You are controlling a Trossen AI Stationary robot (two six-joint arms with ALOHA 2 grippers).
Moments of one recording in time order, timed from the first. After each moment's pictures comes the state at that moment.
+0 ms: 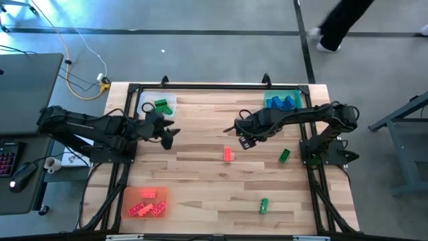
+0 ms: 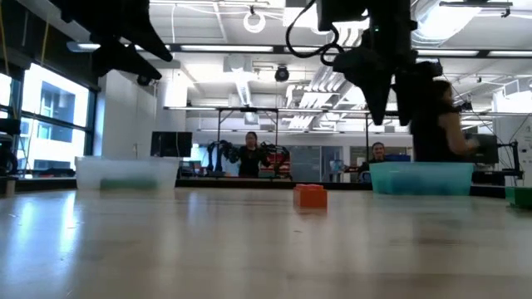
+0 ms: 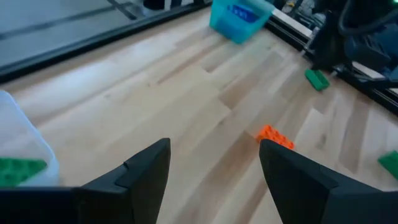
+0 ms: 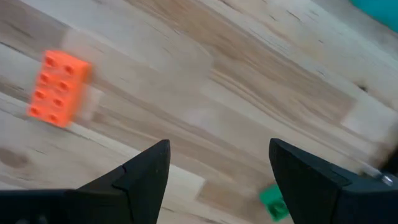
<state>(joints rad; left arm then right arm) -0.02 0.83 0.67 -0.48 -0.54 -0.68 -0.03 1.64 1.32 -1.25 0.11 1.05</state>
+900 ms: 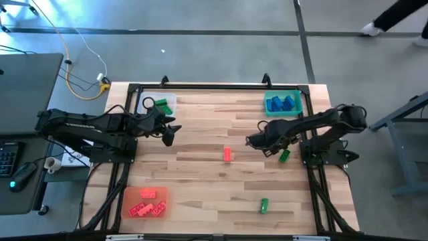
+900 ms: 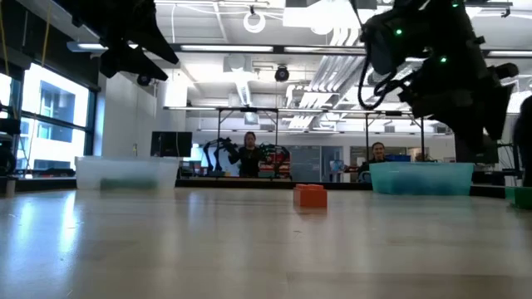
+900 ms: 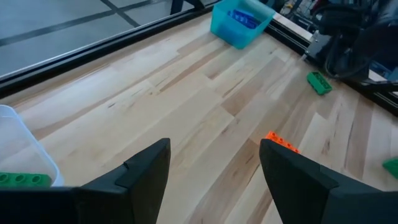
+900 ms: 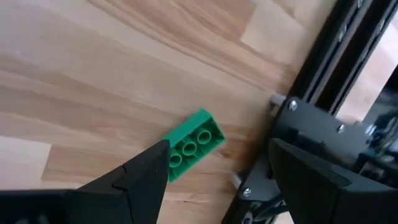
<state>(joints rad) 0.08 0.83 0.67 -0.44 -0.46 -0.60 0.05 1.54 1.00 -1.41 0.10 1.20</state>
